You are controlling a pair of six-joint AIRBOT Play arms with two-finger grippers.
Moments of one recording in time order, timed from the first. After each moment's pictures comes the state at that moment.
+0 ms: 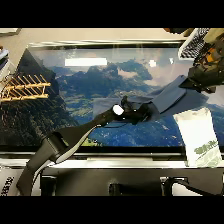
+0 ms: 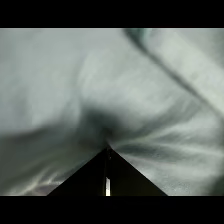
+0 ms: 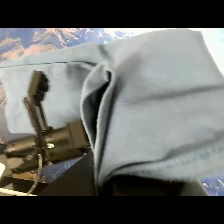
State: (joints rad) left arm -0.83 -2.18 1.82 0.34 -0.52 -1.94; right arm -0.28 -1.37 1.70 -1.04 1.58 1.56
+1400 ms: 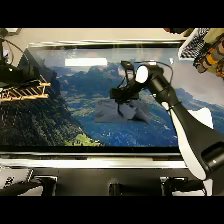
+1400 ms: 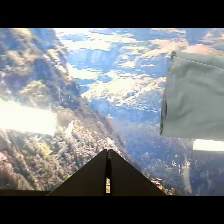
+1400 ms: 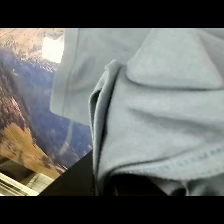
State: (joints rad) left arm -0.12 -1.32 1.85 1.49 -1.65 -1.84; right arm 0.45 -1.64 1.70 -1.22 1.26 1.78
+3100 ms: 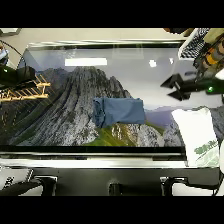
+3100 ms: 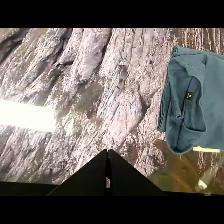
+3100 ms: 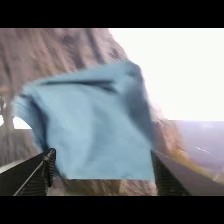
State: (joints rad) left arm -0.10 -1.31 1.85 1.49 -1.67 -1.84; right arm -0.28 -1.52 1.41 -0.80 1.30 1.48
